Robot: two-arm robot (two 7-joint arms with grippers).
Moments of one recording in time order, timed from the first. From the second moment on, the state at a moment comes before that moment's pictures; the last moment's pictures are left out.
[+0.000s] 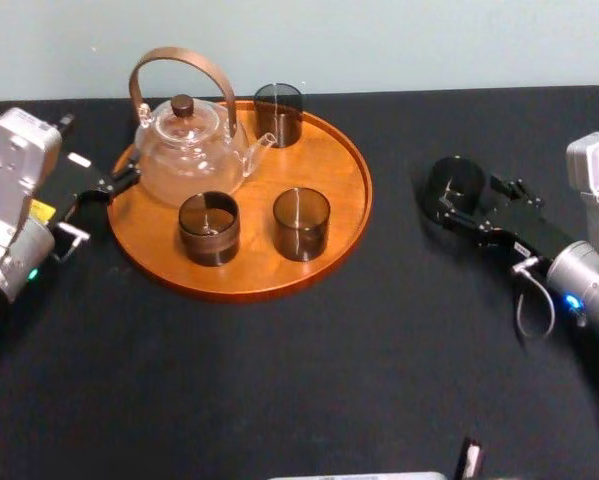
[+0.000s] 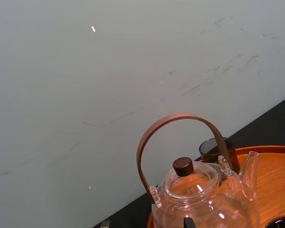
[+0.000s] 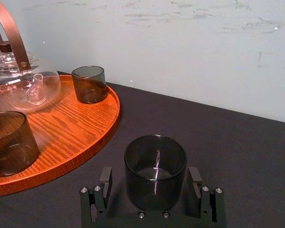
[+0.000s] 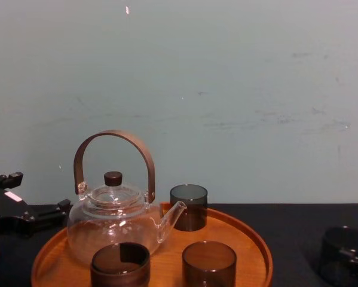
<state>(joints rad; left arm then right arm) -0.20 0.60 0.45 -1.41 -0.25 -0.12 0.03 0.11 0.40 -0.19 -1.33 0.32 -0.01 0.38</state>
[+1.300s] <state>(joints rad) -0.20 0.60 0.45 -1.41 -0.25 -0.12 0.03 0.23 0.38 -0.22 -1.21 0.29 -0.02 0.39</state>
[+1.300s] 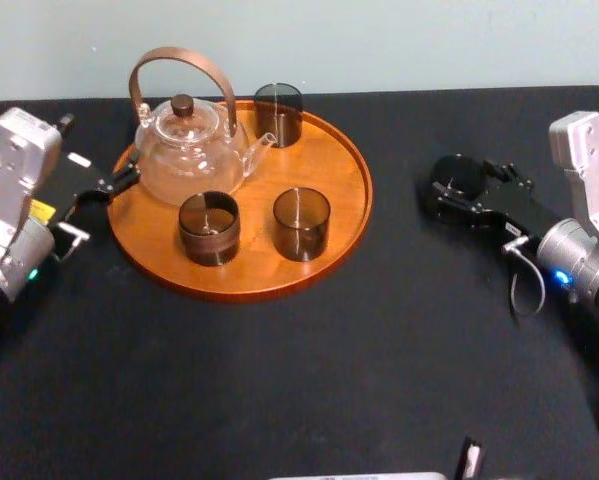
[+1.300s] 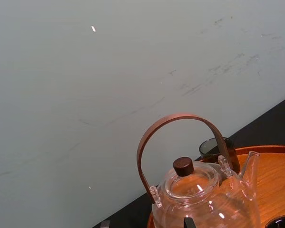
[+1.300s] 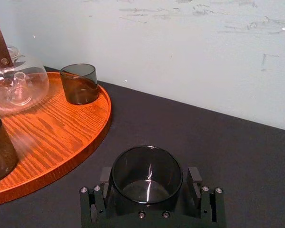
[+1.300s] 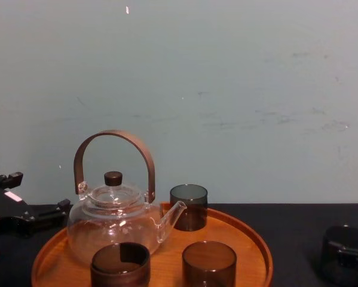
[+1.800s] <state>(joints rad) -0.20 0.60 0.45 -1.41 -0.25 -0.12 0.03 0.25 0.38 -0.23 -1.17 0.28 -0.04 0.41</state>
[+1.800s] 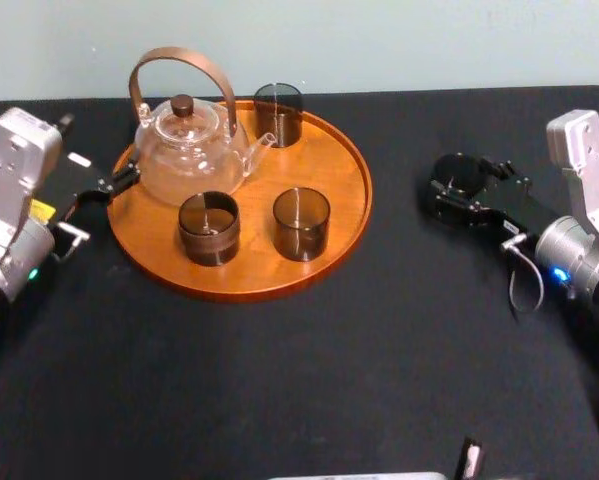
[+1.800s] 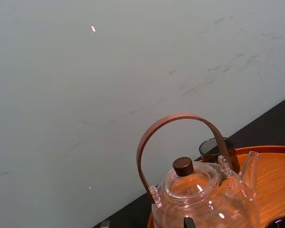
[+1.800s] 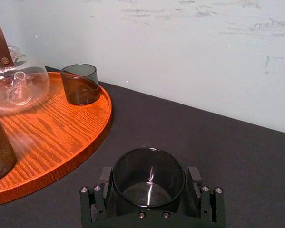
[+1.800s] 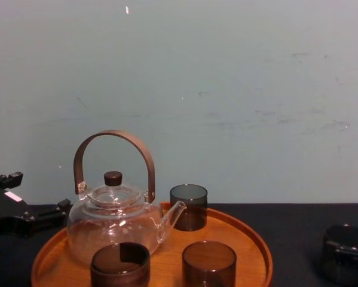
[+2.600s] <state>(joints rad) -0.20 0.60 0.45 -1.41 -0.25 -0.12 0.03 0.25 0.38 -0.23 -1.17 0.28 -0.04 0.41</state>
